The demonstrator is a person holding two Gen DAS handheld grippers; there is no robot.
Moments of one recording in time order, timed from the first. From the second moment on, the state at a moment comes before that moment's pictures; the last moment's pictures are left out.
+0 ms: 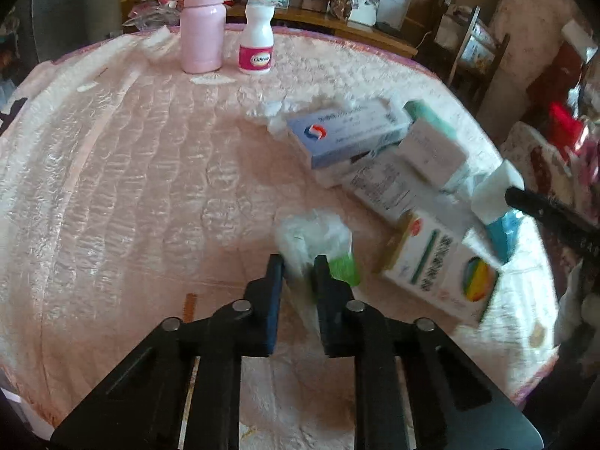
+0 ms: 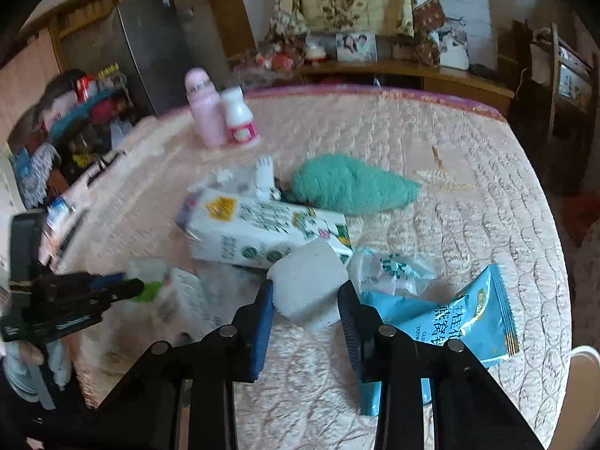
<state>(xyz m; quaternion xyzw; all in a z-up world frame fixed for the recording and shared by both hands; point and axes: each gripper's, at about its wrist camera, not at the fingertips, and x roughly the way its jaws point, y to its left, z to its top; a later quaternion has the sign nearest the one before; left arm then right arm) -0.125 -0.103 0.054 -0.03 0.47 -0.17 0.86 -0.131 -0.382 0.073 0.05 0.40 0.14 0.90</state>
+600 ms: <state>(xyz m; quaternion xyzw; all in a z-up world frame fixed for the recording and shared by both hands) -0.183 -0.198 0.157 -0.01 0.39 -0.29 0.87 -0.242 -0.466 0.136 0.12 0.33 0.10 0.93</state>
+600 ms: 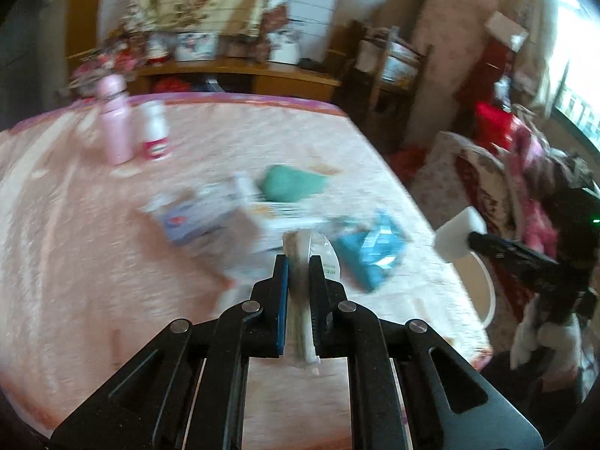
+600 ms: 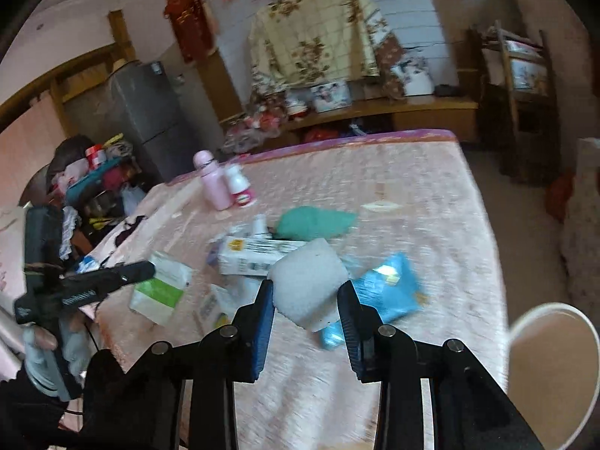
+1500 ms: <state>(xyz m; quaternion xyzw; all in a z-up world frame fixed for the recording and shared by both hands) -0.224 -0.522 0.087 0.02 0.45 -0.45 0.77 -0.344 -0.704 0.045 0.24 0.38 -0.19 0.87</state>
